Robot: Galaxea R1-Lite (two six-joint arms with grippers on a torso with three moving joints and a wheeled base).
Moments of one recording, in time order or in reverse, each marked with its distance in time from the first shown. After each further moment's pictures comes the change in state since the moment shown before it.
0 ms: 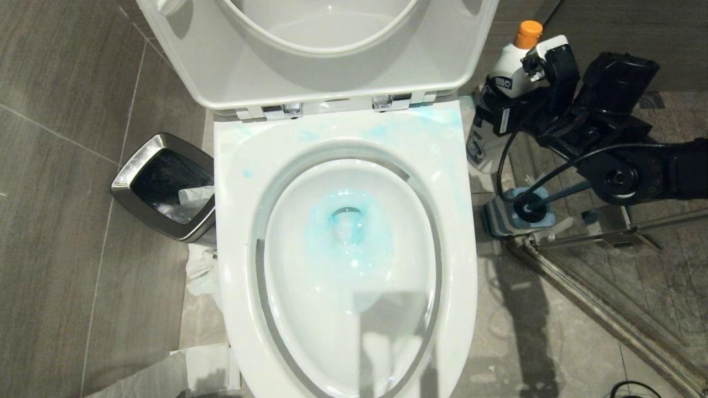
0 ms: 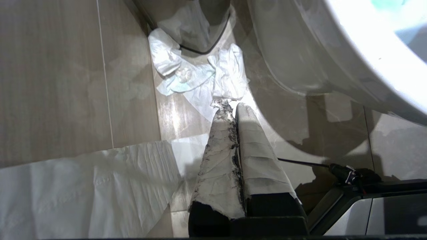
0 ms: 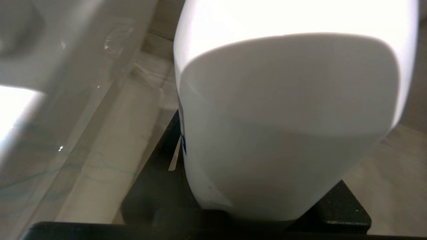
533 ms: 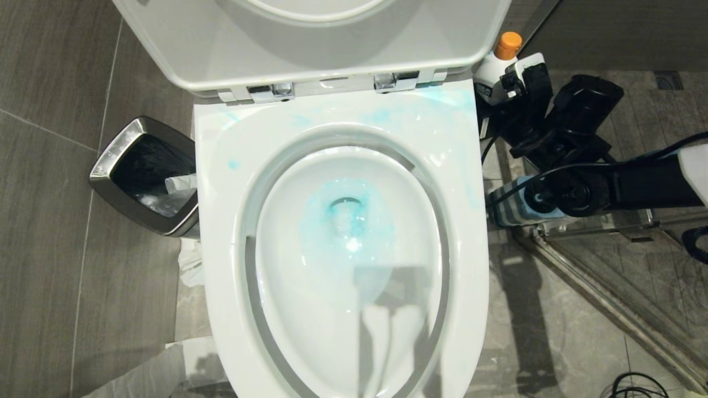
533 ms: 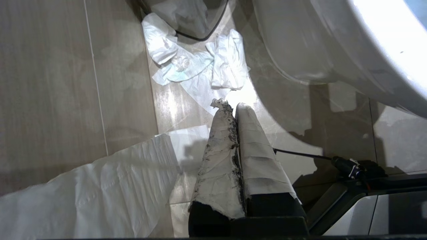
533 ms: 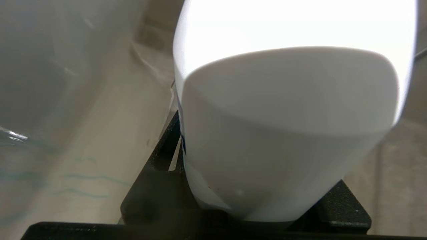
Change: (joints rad) left arm 0.000 0.000 0.000 -0.001 -0.001 0.004; right arm 0.017 0.133 -0.058 -0.184 0.053 -0.009
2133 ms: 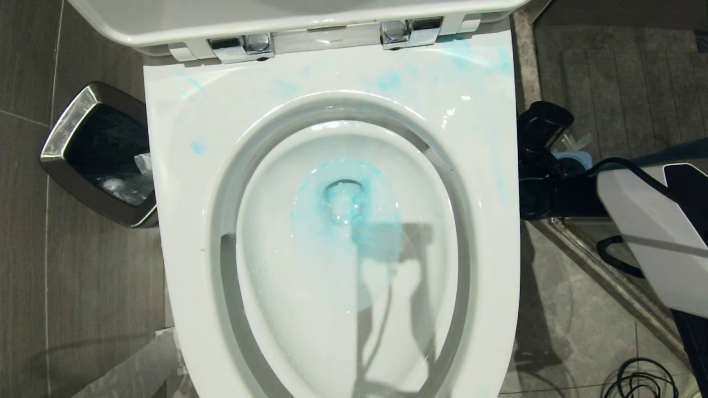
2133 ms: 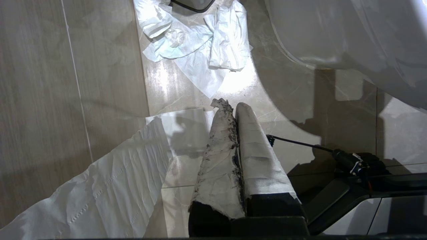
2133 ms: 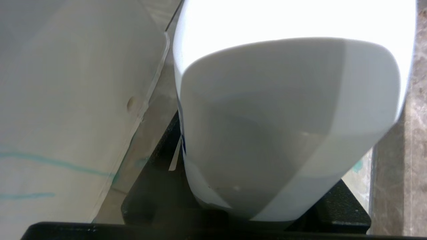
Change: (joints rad) left arm 0.000 0.000 0.001 0.000 0.009 -0.046; right arm -0.009 0.268 -0.303 -0.040 -0.010 0.005
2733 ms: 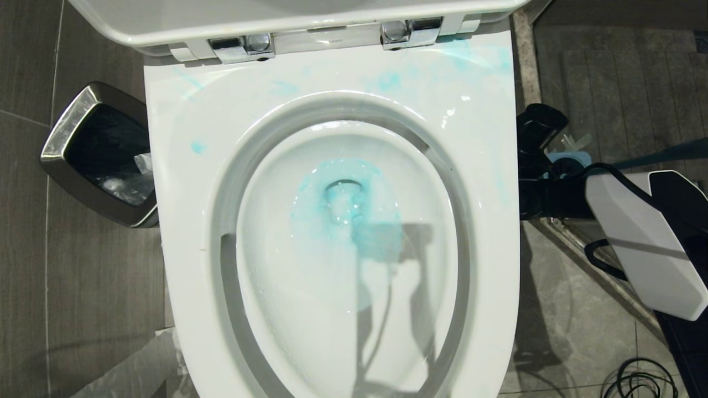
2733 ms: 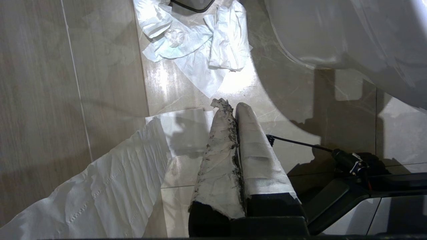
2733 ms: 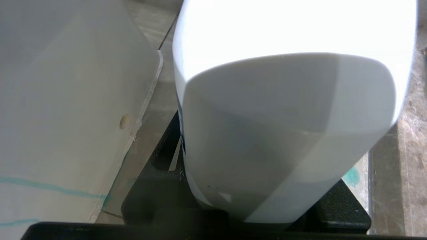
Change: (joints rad) left arm 0.000 0.000 0.000 0.000 0.000 0.000; right arm 0.000 0.058 -0.086 -0.006 -0.014 0.002
